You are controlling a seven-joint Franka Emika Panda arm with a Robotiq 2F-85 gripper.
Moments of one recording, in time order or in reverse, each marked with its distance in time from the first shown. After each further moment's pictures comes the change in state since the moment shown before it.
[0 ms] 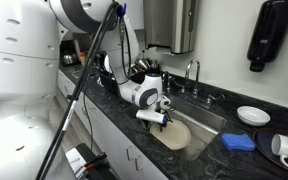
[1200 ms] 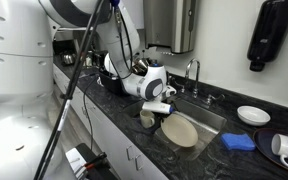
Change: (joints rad) arm 0.000 -0.067 -0.037 0.049 -0.080 -0.005 0.055
